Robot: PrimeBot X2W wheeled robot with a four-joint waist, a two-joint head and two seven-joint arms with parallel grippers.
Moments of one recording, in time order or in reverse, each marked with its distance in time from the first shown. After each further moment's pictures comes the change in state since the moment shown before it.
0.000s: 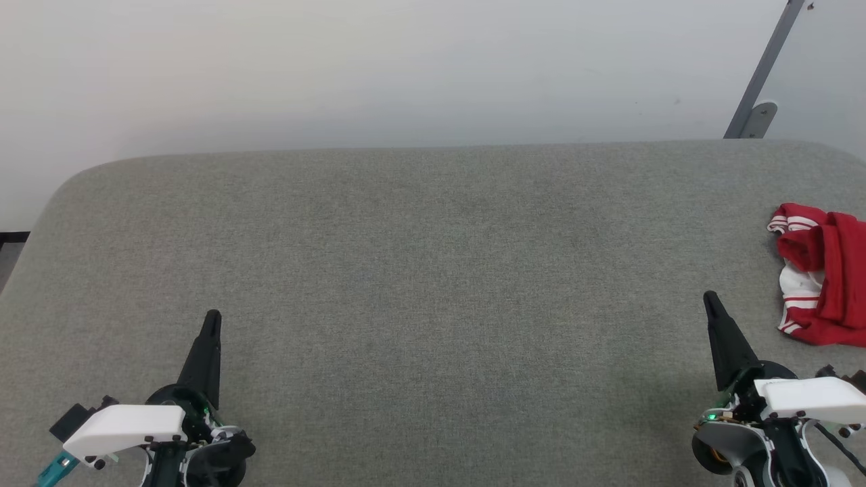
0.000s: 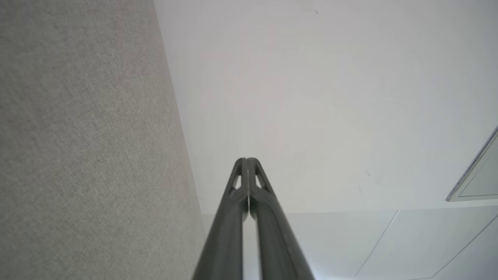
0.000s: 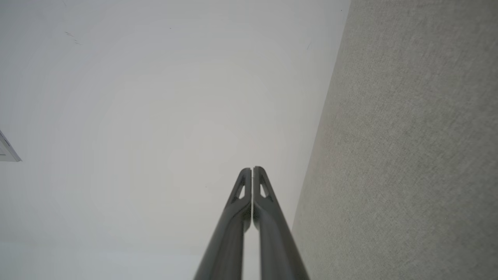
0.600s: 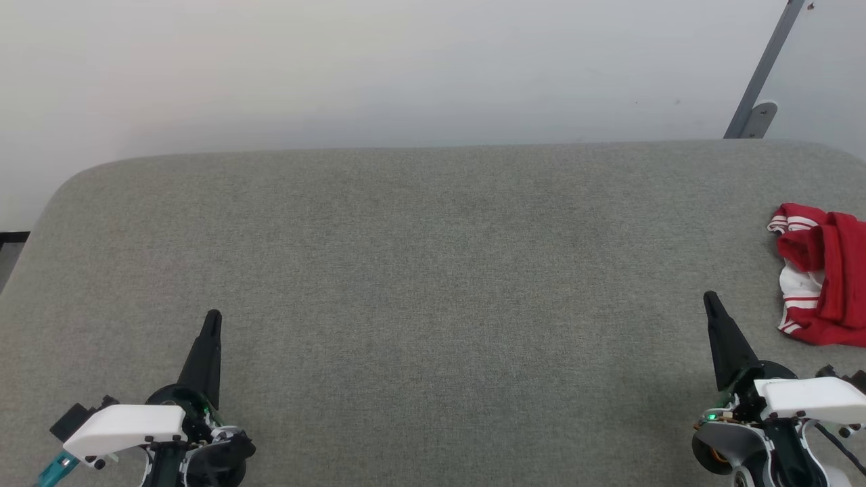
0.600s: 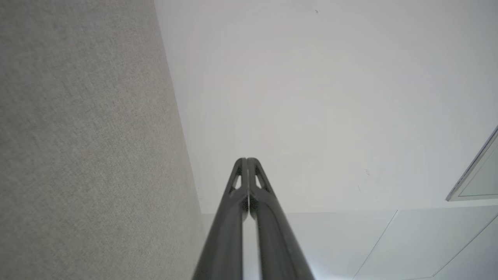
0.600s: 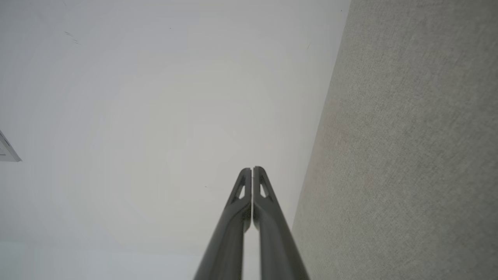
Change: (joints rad) left arm 0.000 -0.001 0.001 0.000 0.001 0.000 0.002; right arm 0.000 0.000 0.000 0.000 0.000 0.000 0.000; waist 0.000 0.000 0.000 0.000
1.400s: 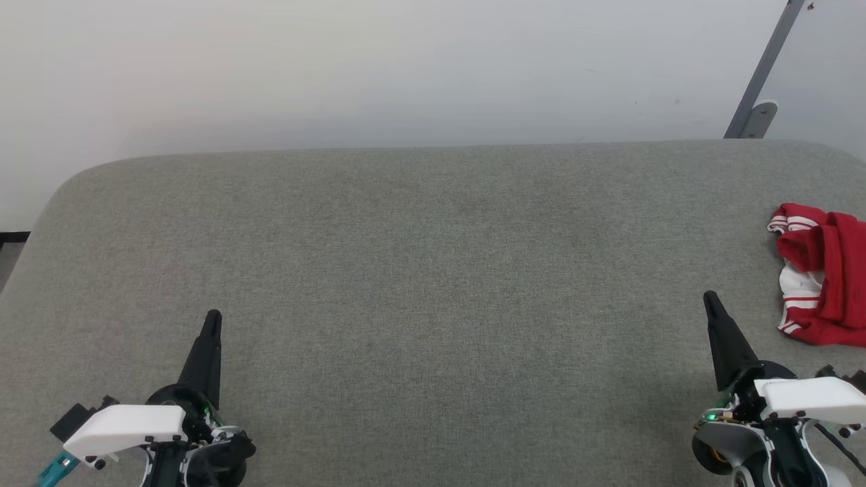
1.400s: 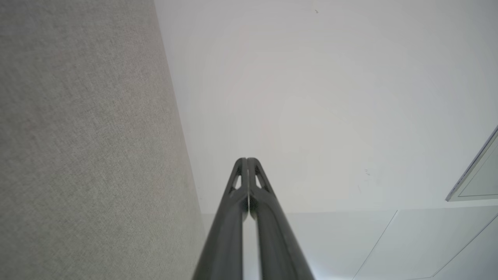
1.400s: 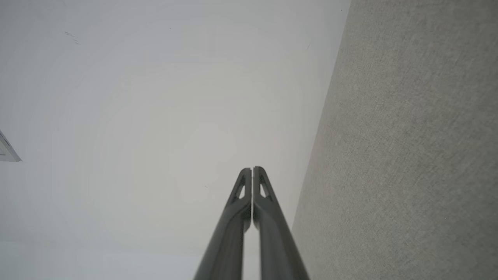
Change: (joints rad) left arm 0.000 -0.001 0.001 0.000 0.000 0.000 0.000; right arm 0.000 0.000 0.000 0.000 0.000 0.000 0.000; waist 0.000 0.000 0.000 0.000
